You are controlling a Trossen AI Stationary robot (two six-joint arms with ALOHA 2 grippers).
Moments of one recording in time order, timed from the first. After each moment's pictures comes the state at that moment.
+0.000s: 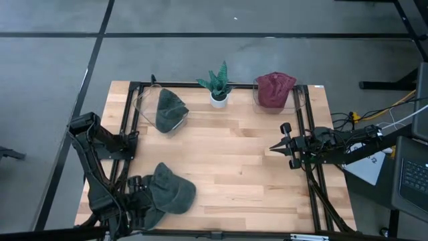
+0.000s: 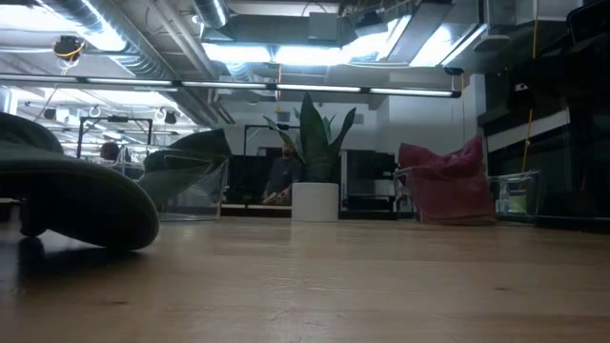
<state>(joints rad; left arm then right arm) -1.14 1.61 1.26 -1.12 -0.41 -1.36 0.19 0.02 0.01 0.02 0.01 -0.16</state>
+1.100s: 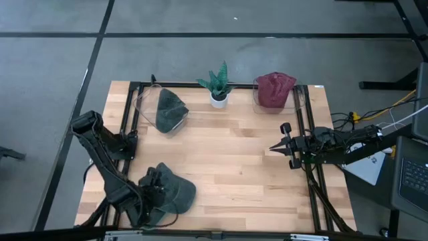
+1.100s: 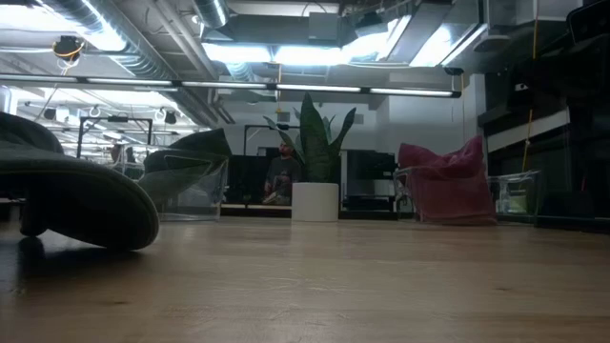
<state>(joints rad) -0.96 1.61 1.26 -1.12 -0.43 -0.68 0.19 0.02 0.01 0.02 0.01 -0.16</state>
